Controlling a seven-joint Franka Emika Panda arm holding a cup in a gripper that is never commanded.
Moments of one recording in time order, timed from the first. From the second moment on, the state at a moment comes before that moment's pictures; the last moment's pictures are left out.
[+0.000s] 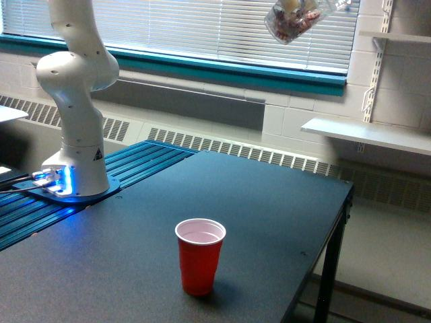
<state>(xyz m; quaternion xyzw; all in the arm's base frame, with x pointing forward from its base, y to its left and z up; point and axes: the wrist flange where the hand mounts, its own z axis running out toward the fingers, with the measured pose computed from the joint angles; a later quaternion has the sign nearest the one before) 0.551 -0.128 0.609 -0.83 0.43 -0.34 0.11</state>
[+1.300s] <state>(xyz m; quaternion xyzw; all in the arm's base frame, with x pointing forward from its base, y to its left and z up) 0.393 -0.230 0.462 -0.80 0.58 -0.17 0.02</state>
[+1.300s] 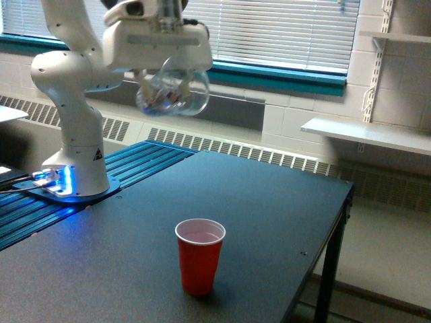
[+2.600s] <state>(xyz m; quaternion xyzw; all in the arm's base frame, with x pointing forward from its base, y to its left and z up) 0.404 -0.231 0.345 -0.78 0.62 -0.06 0.02</state>
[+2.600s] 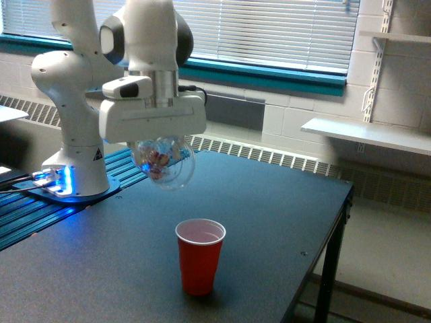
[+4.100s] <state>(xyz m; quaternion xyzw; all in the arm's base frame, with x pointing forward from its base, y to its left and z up) 0.416 -0.210 0.298 -0.74 0.67 0.04 0.06</state>
